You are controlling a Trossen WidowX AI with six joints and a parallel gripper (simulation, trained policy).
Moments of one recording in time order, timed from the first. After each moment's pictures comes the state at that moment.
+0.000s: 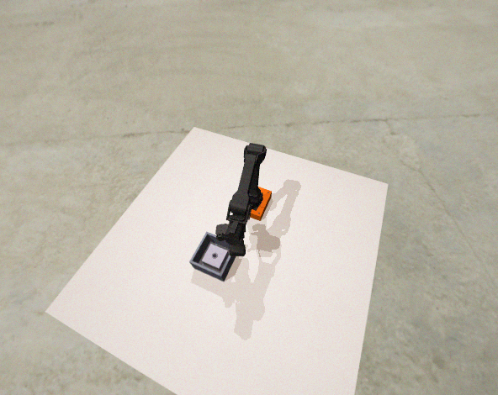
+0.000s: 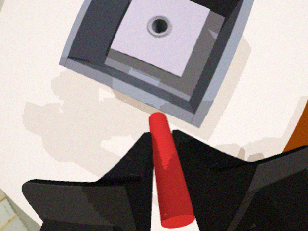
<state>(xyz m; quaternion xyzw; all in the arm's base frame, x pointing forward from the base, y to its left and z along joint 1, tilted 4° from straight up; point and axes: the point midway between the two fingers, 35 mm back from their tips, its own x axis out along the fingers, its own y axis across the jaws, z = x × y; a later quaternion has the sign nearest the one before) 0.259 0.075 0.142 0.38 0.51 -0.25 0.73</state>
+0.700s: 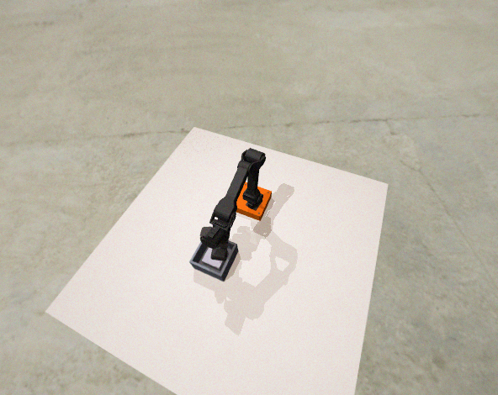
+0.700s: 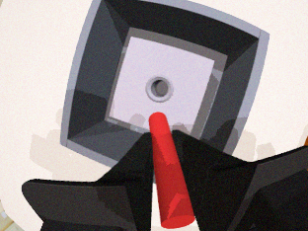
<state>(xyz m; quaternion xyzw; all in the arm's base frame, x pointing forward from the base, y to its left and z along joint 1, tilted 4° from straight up) 0.303 0.023 0.128 0.41 0.48 -0.30 0.72</state>
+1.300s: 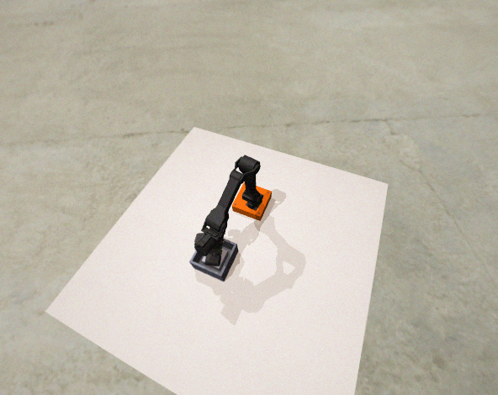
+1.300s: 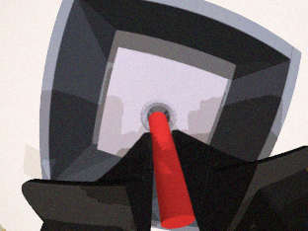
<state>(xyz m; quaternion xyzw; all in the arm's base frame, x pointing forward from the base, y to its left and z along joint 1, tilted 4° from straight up) 0.325 0.006 0.092 0.40 0.51 -0.32 0.69</state>
